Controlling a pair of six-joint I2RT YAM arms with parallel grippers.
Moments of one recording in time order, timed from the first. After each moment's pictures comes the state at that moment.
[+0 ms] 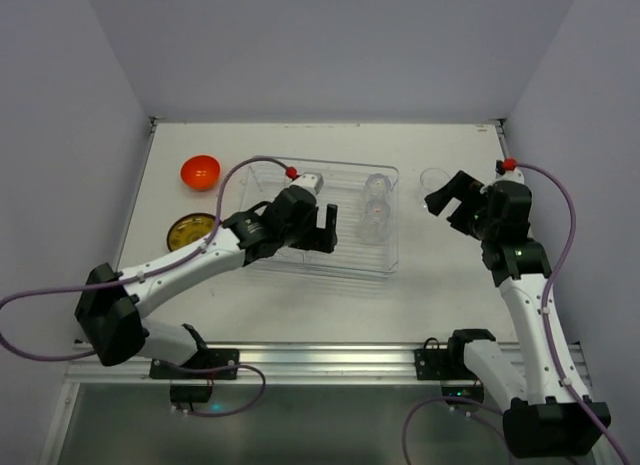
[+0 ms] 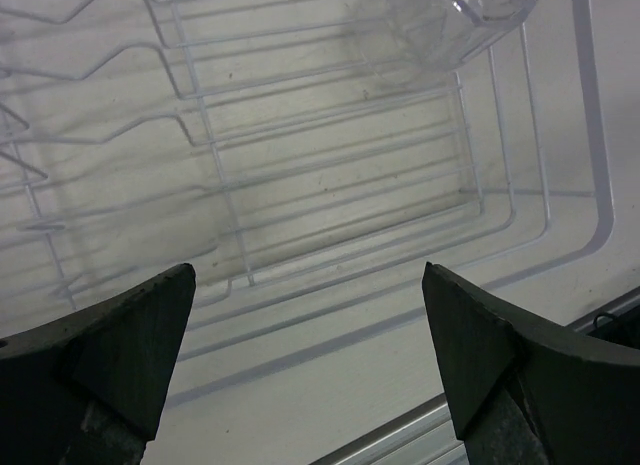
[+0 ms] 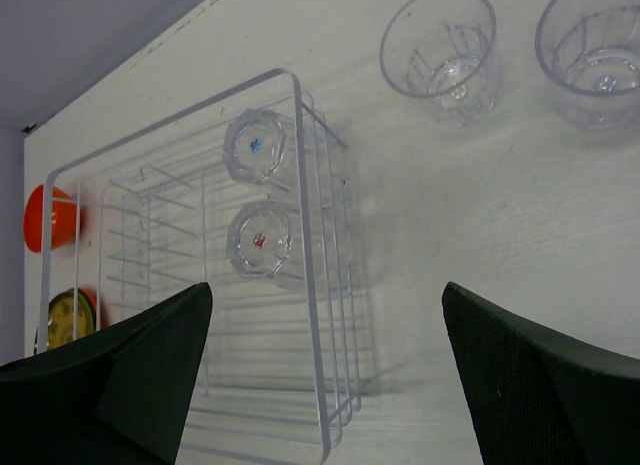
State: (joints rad) left arm -0.85 1.33 1.05 -0.48 -0.16 -0.57; right arm 0.02 0.88 0.89 -0.50 -0.10 0.58
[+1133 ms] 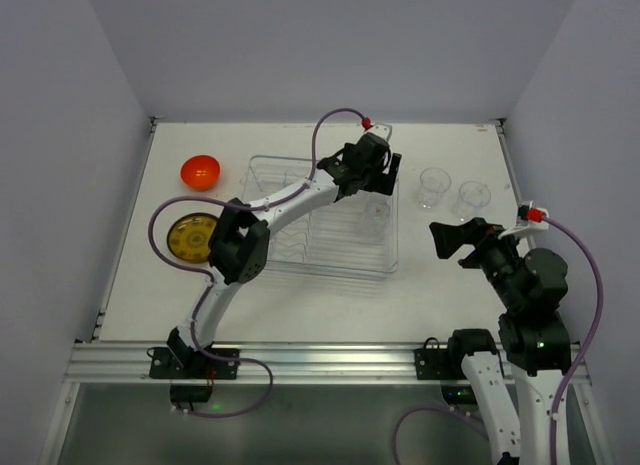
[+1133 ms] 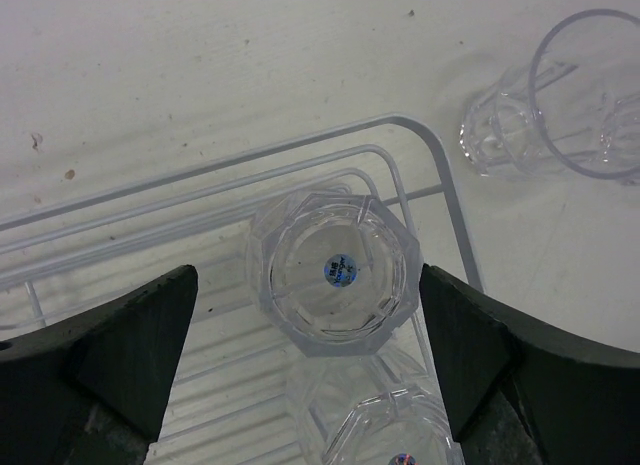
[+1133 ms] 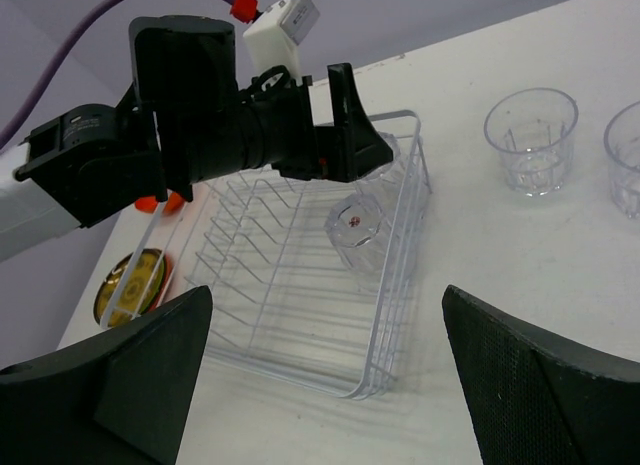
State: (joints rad) left arm -0.81 2.28 2.06 -0.47 -0.24 -0.39; right arm 0.03 0.38 0.83 -0.58 -0.24 0.49
